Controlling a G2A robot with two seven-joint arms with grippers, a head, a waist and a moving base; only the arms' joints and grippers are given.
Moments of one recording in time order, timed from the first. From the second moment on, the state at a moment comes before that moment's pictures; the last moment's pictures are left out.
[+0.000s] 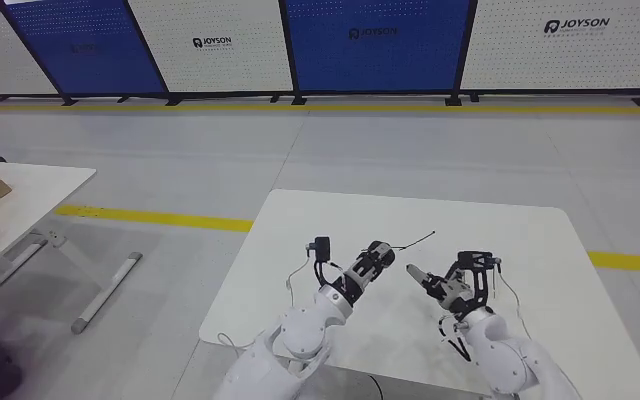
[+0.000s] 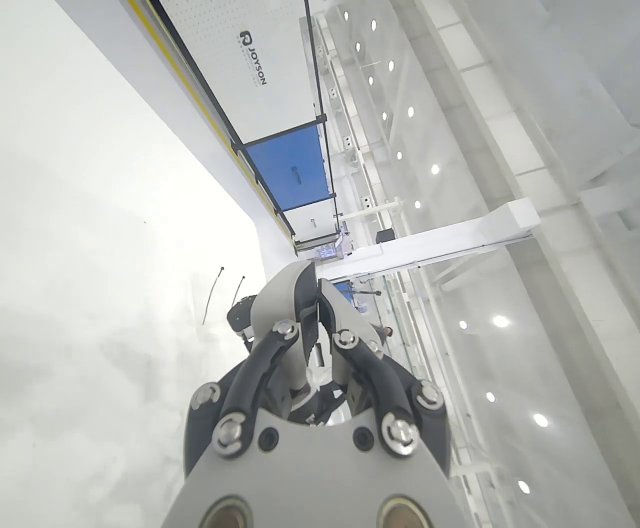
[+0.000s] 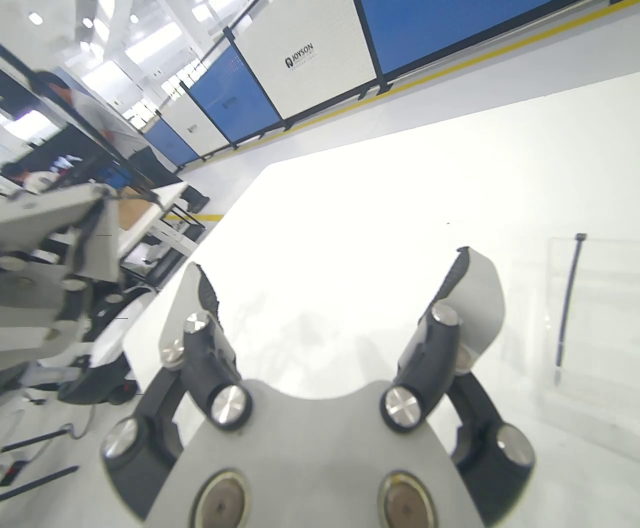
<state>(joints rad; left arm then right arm) 1.46 -1.33 -1.06 -1.75 -0.12 0.02 -0.03 -1.45 -1.25 1.20 -1.67 -0.80 -0.05 0.31</state>
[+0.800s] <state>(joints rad) 1.45 -1.33 -1.05 -1.73 -0.08 0.01 -0.02 -1.43 -1.26 1.19 -1.69 -0.58 -0.07 0.38</state>
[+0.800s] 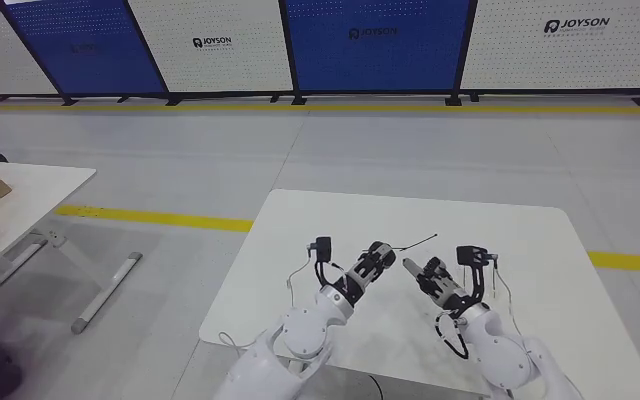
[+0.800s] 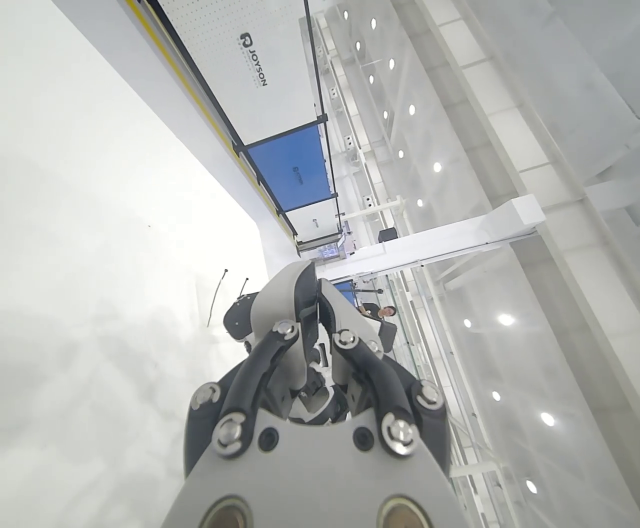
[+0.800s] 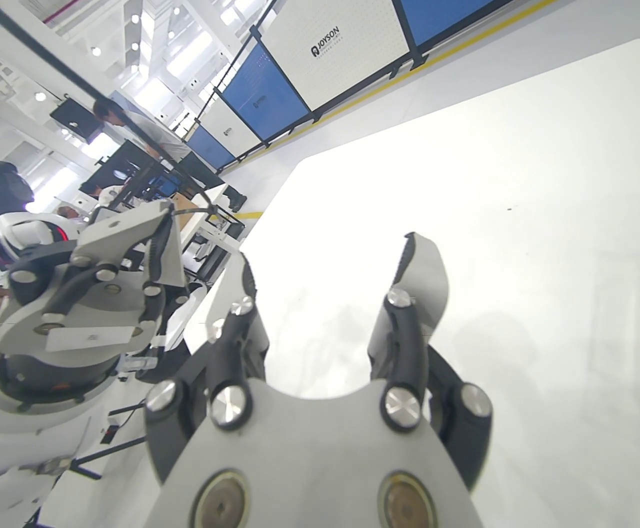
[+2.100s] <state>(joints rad) 1.44 -1.33 -1.02 -1.71 -0.04 0.02 -0.05 -1.41 -1.26 1.16 -1.70 -0.57 -0.11 0.37</state>
